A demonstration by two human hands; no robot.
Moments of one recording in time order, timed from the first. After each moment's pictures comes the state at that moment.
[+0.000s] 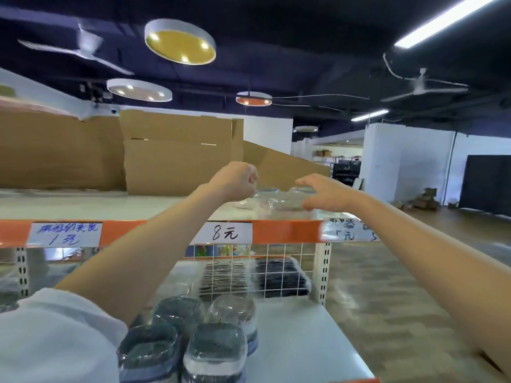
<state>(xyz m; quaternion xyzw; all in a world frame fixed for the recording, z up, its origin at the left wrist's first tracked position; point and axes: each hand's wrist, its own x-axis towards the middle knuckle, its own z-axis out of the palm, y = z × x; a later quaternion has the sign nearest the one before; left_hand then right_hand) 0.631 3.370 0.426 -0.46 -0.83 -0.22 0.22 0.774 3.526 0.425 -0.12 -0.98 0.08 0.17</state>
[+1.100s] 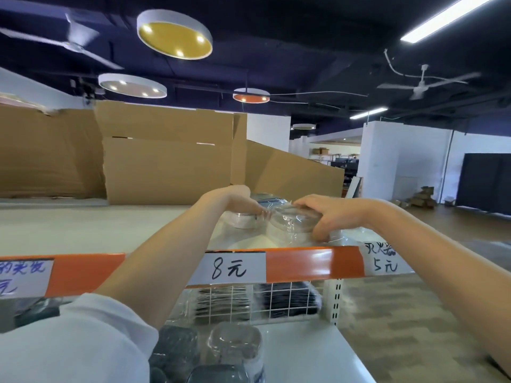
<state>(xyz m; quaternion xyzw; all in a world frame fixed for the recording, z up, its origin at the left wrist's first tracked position) 0.528 3.428 0.417 -0.41 -0.90 -0.15 0.00 0.711 3.552 0.425 -0.13 -0.99 0.12 -0.01</state>
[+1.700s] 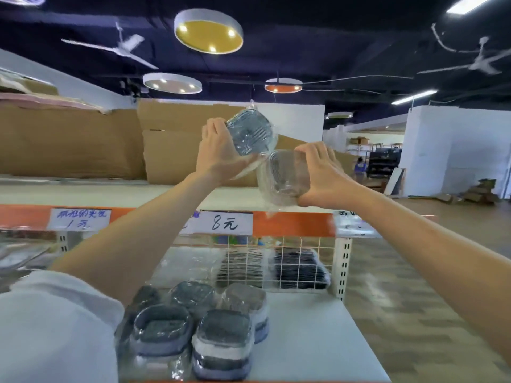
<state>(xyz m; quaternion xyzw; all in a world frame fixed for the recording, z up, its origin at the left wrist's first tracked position) 0.621 3.366 0.436 -0.32 -0.78 -0.34 0.41 0.764 3.526 0.417 0.02 -0.94 0.04 0.34</state>
